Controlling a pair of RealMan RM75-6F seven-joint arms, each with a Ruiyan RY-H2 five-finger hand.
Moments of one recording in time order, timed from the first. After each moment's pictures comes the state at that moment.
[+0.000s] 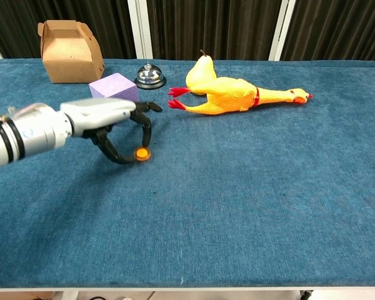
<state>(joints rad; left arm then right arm) -0.80 -1.66 -0.11 -1.26 1.37 0.82 0.03 0.11 -1.18 0.12 -1.65 -1.33 1.43 -0.26</state>
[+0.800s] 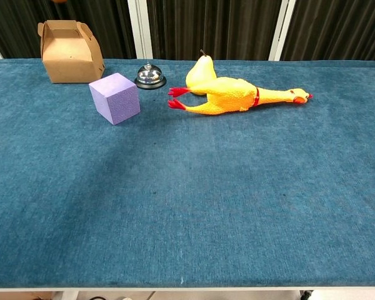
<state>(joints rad) -0.90 -0.88 -0.28 -1.96 0.91 0.90 0.71 0.11 -1.18 0.12 -1.66 -1.33 1.44 -0.25</state>
